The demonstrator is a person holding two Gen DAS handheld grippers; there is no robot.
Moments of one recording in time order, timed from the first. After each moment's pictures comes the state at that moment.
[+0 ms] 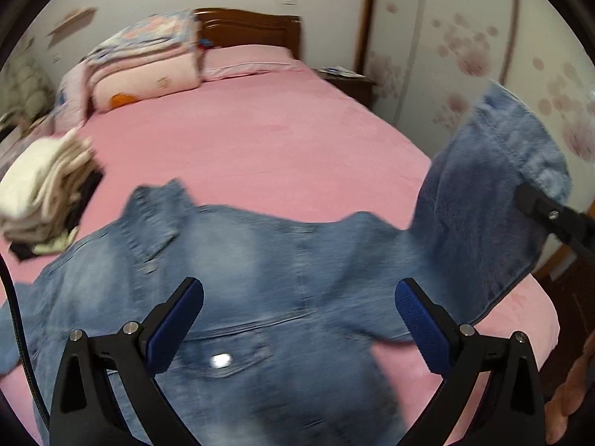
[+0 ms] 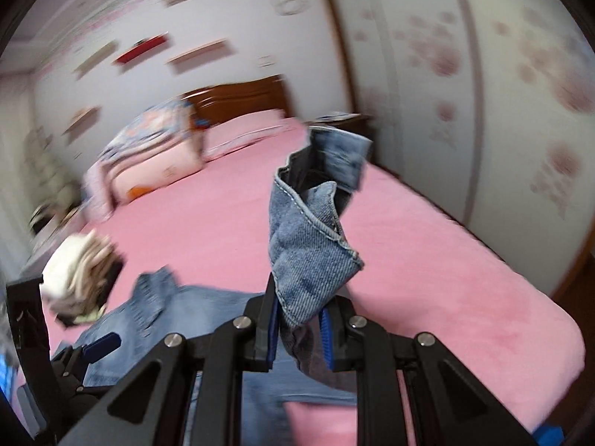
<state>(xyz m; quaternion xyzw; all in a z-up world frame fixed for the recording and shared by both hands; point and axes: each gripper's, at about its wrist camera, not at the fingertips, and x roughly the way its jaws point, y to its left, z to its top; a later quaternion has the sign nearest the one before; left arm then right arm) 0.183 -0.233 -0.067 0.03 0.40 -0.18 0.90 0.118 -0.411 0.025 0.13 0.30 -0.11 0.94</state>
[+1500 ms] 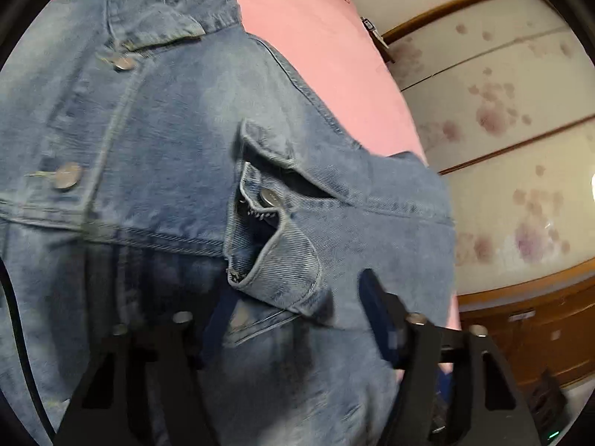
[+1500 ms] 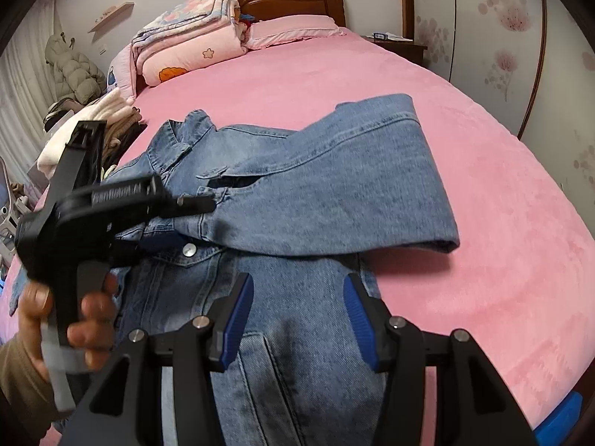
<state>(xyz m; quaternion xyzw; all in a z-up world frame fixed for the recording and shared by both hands) 0.258 -0.151 -0.239 -0.27 0.57 -0.27 0.73 0.086 -0.331 -0.113 0.10 0.45 -0.06 0.89</state>
